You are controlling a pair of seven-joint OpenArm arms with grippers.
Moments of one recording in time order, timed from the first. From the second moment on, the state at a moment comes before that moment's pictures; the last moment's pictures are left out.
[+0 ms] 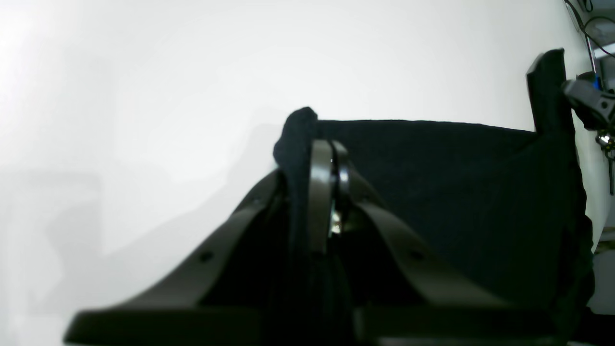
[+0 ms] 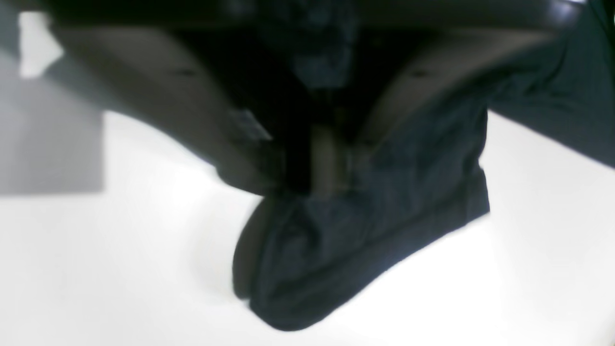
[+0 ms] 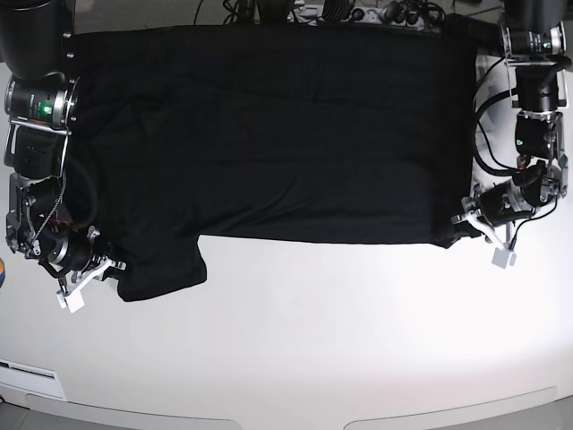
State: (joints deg) left arm -13.9 -31.7 -2.0 58.9 -62.7 -28.4 54.0; right arm 32.3 23.9 7.6 38.3 42.8 37.1 -52.1
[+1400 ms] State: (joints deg) left arm -2.7 -42.2 -1.2 84.5 -63.3 -41.6 59.3; right arm -10.2 44.7 18.2 101.6 60.8 40.1 -65.1
